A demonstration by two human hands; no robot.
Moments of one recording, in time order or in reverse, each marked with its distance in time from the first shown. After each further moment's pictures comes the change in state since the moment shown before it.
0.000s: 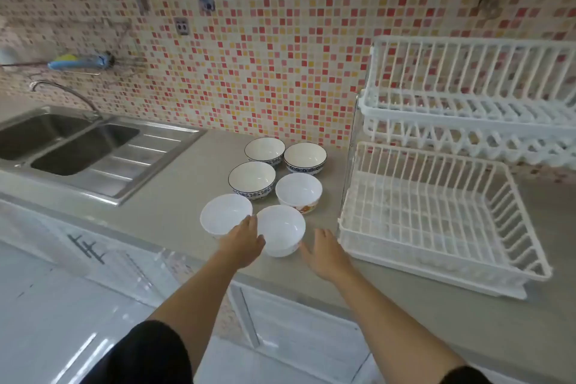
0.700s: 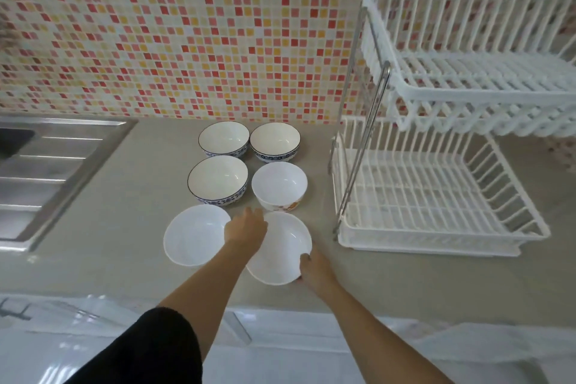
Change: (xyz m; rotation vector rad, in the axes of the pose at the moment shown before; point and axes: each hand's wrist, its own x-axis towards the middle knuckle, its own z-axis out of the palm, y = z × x) left_hand 0.125 -0.003 0.023 0.195 -0.010 0.175; right_hand 0.058 -0.002 0.077 0.693 0.077 0.508
